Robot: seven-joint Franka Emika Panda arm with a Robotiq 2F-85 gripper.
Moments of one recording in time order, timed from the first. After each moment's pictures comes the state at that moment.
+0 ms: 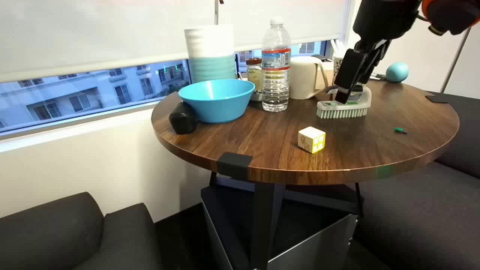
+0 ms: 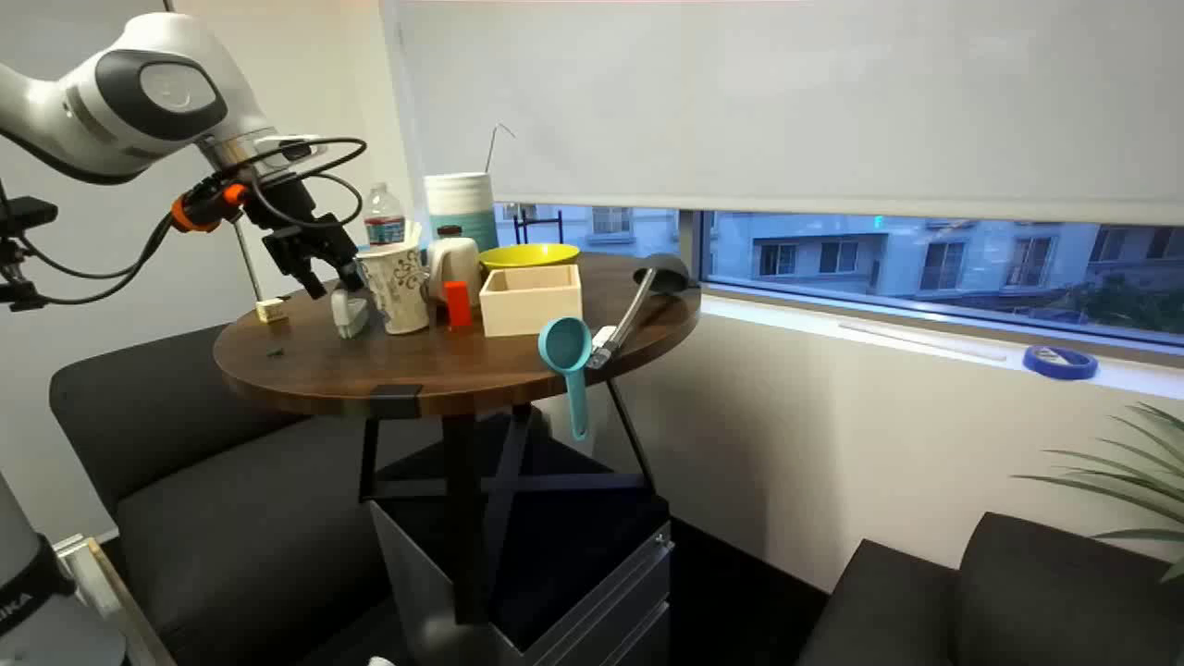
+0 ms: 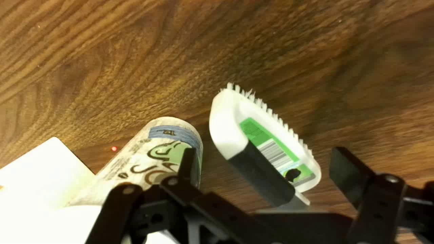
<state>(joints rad) 0.01 -0.58 0.28 -2.69 -0.15 2.36 0.23</state>
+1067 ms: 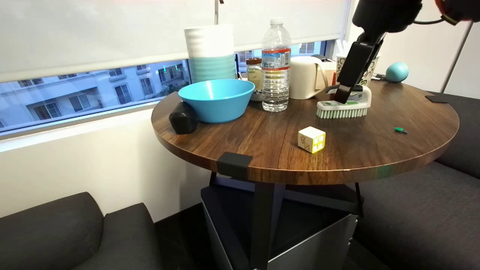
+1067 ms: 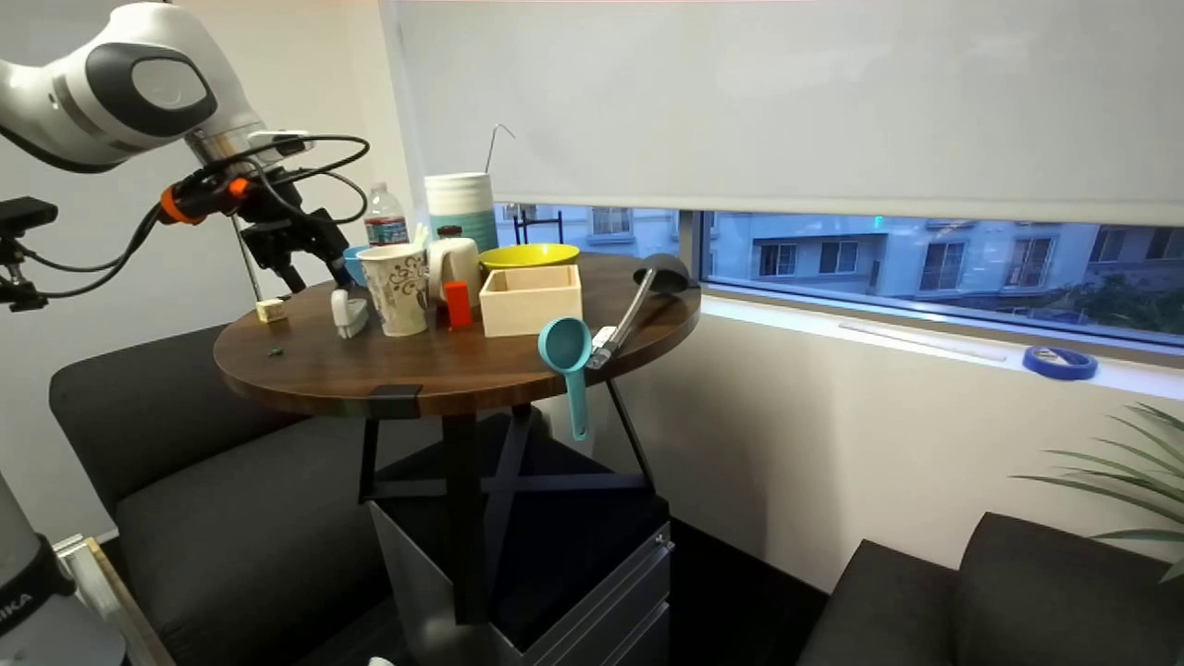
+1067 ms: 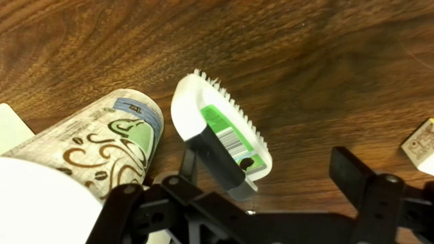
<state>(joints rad) 0.16 -0.59 0.19 -2.69 -0.12 2.35 0.10</state>
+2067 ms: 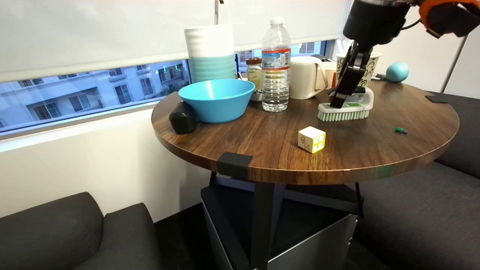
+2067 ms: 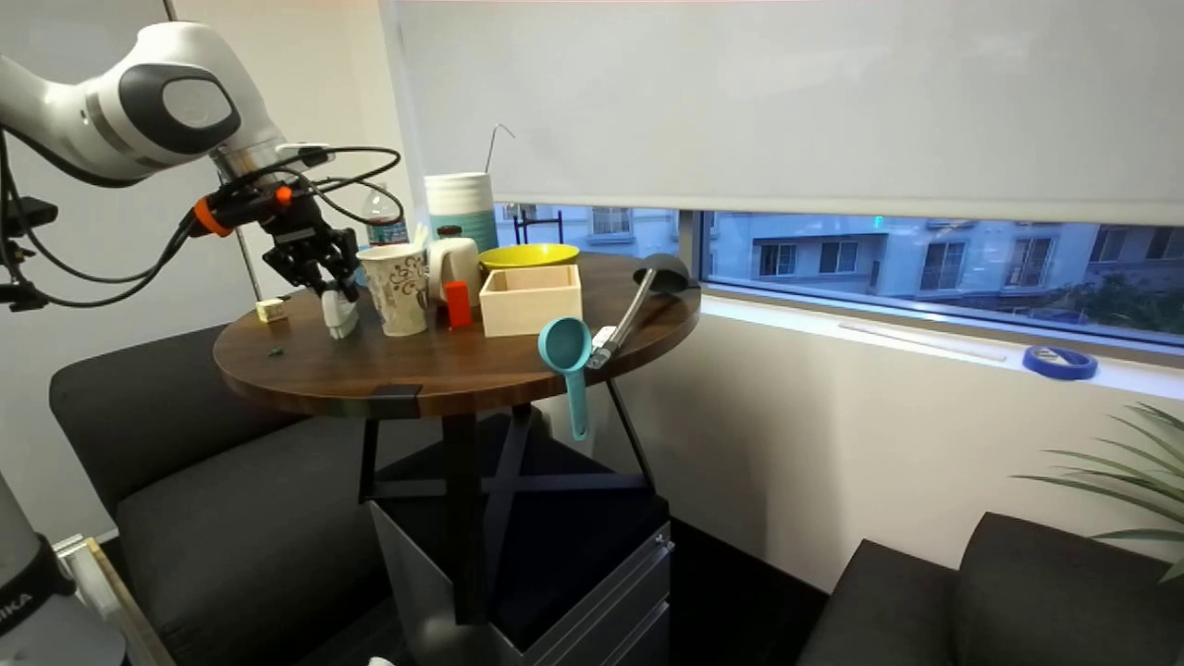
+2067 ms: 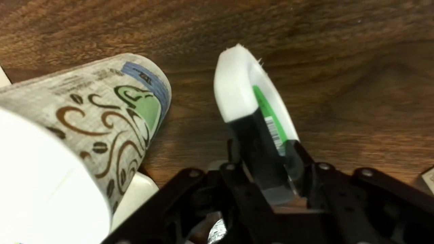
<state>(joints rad) 0.15 -0.52 0.15 -2.69 -0.15 2.43 -0.11</state>
